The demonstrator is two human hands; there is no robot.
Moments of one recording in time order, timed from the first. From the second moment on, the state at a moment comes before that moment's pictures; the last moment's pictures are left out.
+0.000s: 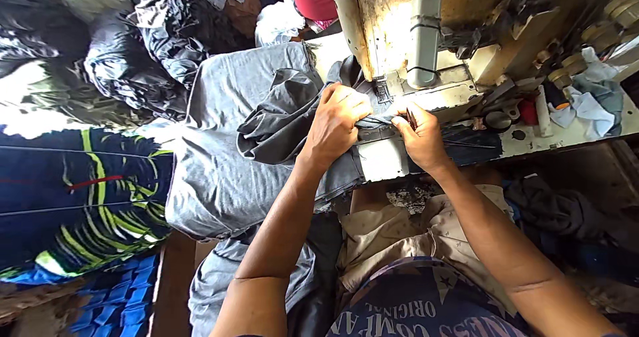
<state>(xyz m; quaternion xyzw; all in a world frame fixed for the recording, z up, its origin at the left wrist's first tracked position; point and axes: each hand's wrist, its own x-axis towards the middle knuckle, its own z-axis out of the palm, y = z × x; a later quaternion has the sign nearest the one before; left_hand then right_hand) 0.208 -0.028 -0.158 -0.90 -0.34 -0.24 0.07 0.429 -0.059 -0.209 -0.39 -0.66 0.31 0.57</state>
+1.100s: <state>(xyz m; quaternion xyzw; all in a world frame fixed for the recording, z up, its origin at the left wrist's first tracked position) 0.231 -0.095 -0.165 -0.89 -0.41 -0.19 0.10 0.465 -0.117 -0.204 -0.39 -0.71 0.34 0.48</state>
